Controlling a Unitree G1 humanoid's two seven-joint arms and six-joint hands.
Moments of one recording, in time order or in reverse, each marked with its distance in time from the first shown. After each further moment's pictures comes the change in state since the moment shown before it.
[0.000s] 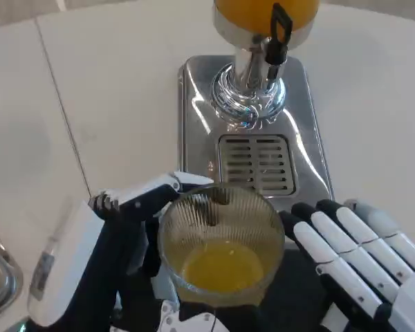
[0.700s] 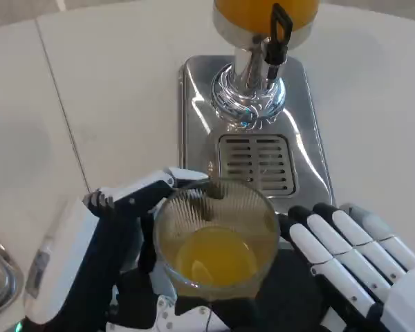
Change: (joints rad) left arm -0.007 -0.022 0.021 0.007 0.005 -0.006 0.000; right arm 0.000 0.018 0.034 -0.010 -0.030 0.027 0.022
